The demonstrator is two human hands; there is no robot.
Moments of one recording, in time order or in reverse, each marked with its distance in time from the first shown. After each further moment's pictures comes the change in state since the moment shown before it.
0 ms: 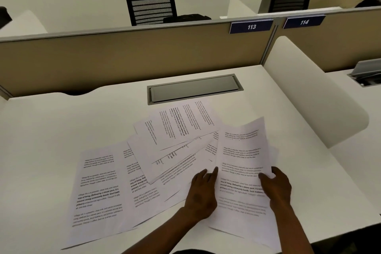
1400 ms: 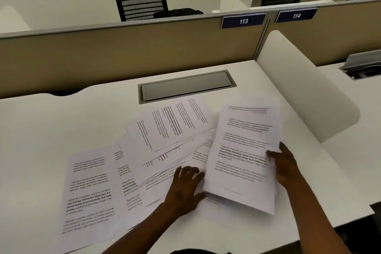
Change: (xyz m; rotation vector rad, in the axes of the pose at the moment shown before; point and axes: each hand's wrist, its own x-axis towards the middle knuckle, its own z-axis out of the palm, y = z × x) left_hand 0.001 -0.034 -0.030 0.224 -0.043 0.145; right_hand 0.074 -0.026 -0.031 0.440 -0.162 0.120
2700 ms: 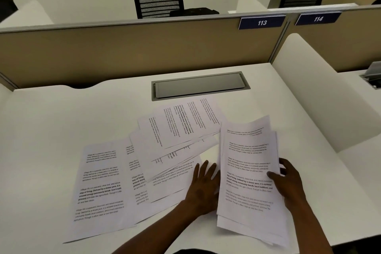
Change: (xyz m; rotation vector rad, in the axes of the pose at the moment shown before) left_hand 0.011 0.033 -0.003 0.016 0.038 0.034; right_hand -0.030 0.035 0.006 -0.408 -0.004 -0.122
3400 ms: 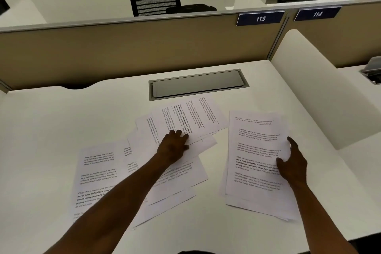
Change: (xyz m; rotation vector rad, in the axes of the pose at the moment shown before) left_hand 0.080 -0.141 -0.044 0.146 -0.212 -0.290; right_hand 0.050 -0.012 -0.008 -0.425 0.160 -0.259
